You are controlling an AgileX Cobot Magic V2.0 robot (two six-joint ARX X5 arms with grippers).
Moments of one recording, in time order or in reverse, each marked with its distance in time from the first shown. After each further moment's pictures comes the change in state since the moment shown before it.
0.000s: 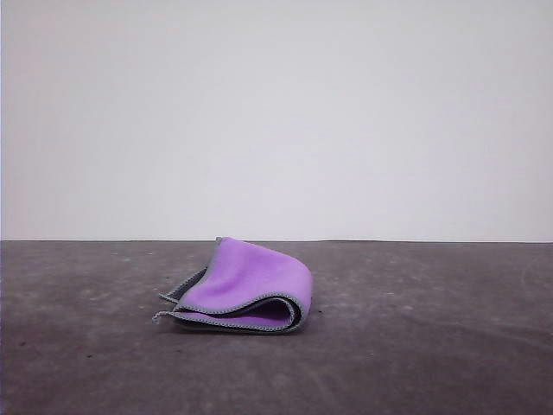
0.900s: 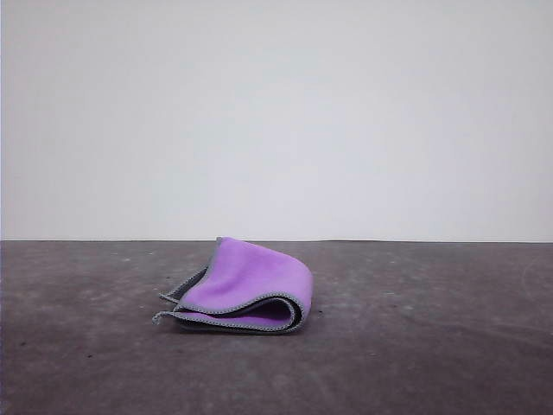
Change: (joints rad) left_arx 0.000 0.000 0.000 0.000 0.000 0.000; right_arx 0.001 -0.034 -0.088 0.057 -0.020 0.019
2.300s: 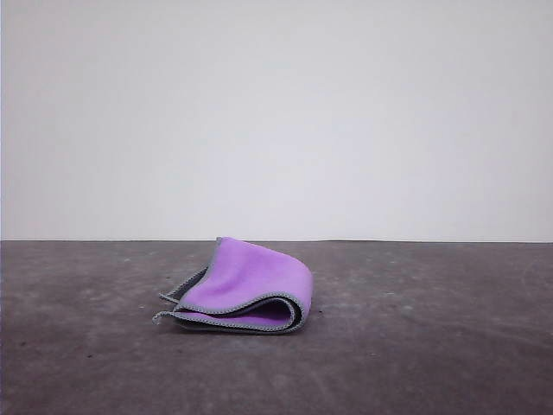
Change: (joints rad) left_arx 0.000 0.000 0.000 0.000 0.000 0.000; right_arx 0.000 0.000 0.000 0.000 0.000 0.000
